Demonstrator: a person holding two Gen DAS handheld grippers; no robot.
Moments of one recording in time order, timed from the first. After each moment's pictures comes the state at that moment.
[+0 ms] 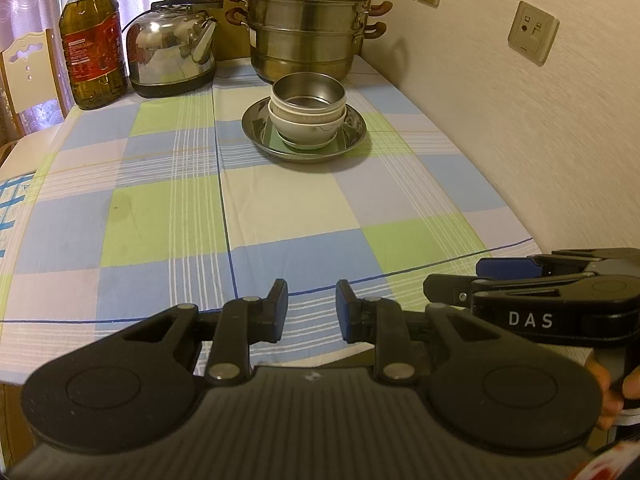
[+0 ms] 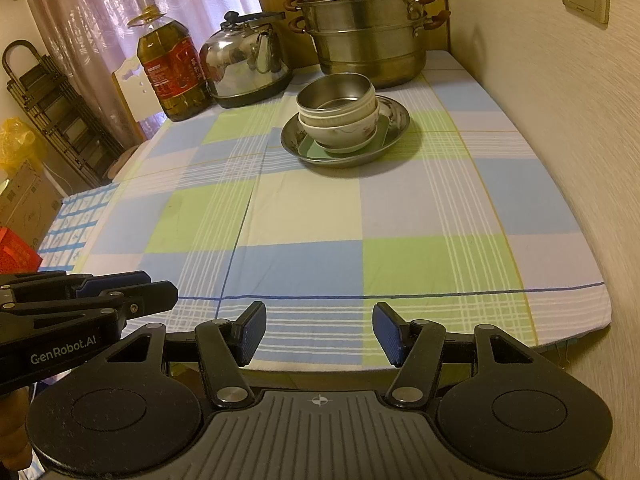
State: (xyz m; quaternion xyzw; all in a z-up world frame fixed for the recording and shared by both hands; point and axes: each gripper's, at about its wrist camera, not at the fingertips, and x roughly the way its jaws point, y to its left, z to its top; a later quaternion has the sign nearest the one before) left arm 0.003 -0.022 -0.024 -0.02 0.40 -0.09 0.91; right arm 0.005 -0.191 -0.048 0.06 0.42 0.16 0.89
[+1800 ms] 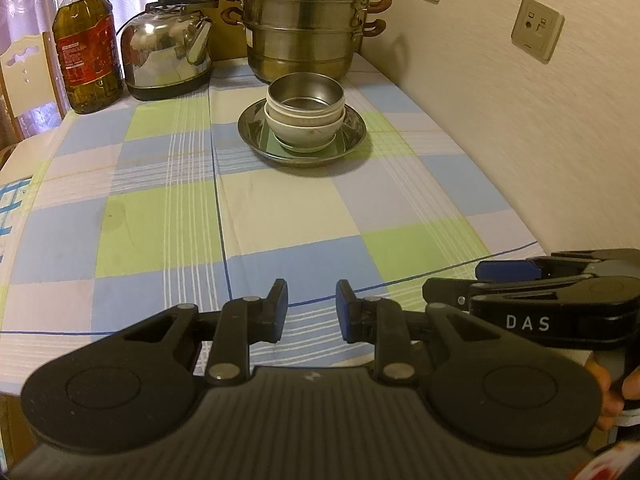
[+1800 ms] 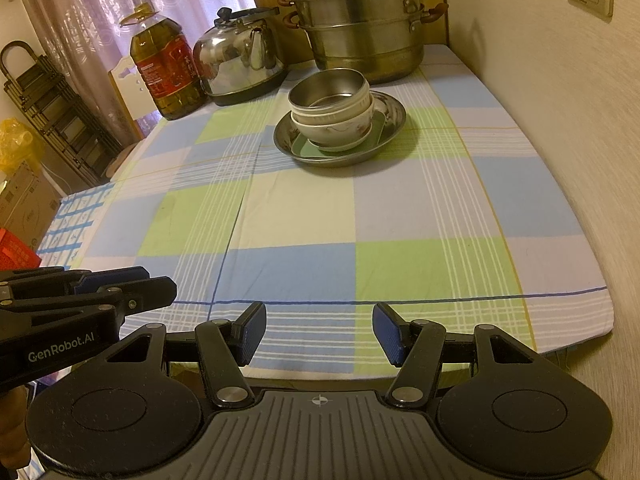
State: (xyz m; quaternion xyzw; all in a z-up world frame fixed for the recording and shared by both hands) left arm 0.019 -0.032 -0.030 -0.01 0.41 -0.09 0.91; right arm 0.009 -0.195 -0.048 0.06 0.43 0.16 0.89
